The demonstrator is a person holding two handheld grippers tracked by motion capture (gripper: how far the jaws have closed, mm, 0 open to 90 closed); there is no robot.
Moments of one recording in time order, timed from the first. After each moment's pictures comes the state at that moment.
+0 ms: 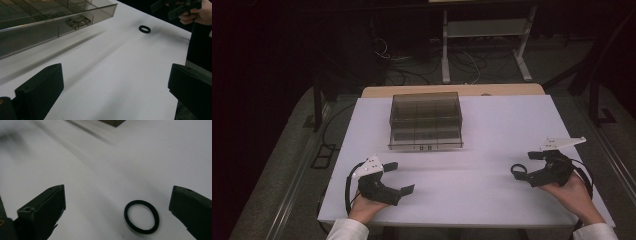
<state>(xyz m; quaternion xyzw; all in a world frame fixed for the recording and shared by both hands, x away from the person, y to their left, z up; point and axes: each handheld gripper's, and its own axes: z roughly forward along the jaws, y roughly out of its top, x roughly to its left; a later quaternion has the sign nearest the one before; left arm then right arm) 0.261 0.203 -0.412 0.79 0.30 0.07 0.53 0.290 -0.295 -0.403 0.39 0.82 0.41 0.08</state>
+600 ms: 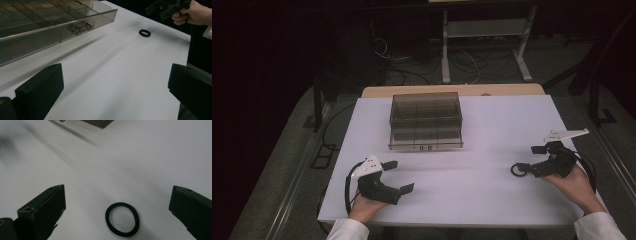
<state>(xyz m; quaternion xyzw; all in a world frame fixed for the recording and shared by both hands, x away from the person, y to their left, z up) 0.262 0.206 -0.412 0.78 0.30 0.08 0.55 0.313 -0.312 -0.407 0.41 0.81 0.41 0.06</state>
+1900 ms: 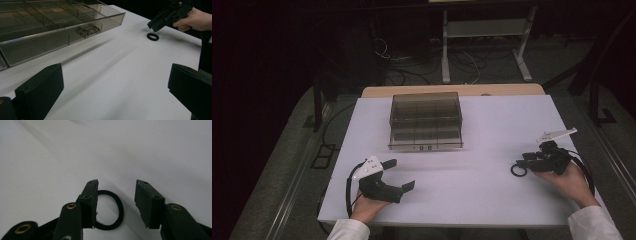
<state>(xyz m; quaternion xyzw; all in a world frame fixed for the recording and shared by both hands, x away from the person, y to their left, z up) 0.261 0.202 -0.416 0.77 0.31 0.11 0.55 0.329 -0.313 -0.429 0.42 0.84 0.35 0.06</state>
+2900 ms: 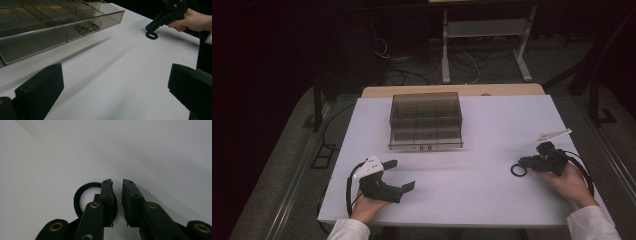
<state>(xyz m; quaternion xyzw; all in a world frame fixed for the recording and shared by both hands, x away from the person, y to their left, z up) 0.263 0.202 -0.417 0.77 0.31 0.10 0.55 0.334 -0.313 -0.439 0.43 0.84 0.32 0.06</state>
